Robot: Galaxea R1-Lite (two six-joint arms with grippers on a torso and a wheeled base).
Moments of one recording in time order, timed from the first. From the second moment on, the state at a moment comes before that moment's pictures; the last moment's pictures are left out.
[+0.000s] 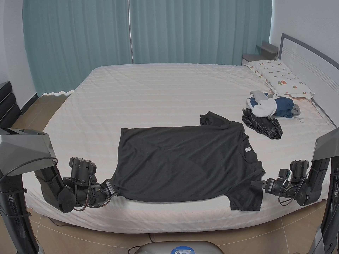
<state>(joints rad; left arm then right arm) -0.22 2.18 -0.51 -0.88 -0.22 -0.80 -0.11 2.38 -0.42 -1.28 0.47 0.32</state>
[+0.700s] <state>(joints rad) -0.22 2.18 -0.51 -0.88 -0.22 -0.80 -0.10 2.43 -0.45 -1.29 0.51 0.32</state>
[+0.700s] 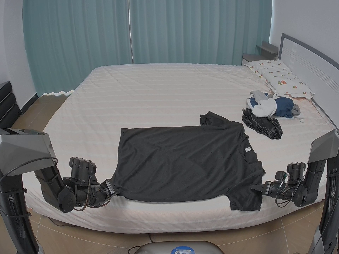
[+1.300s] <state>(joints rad) -0.22 2.17 -0.49 -0.88 -0.21 -0.79 -0.21 2.40 -0.22 -1.51 0.57 0.33</state>
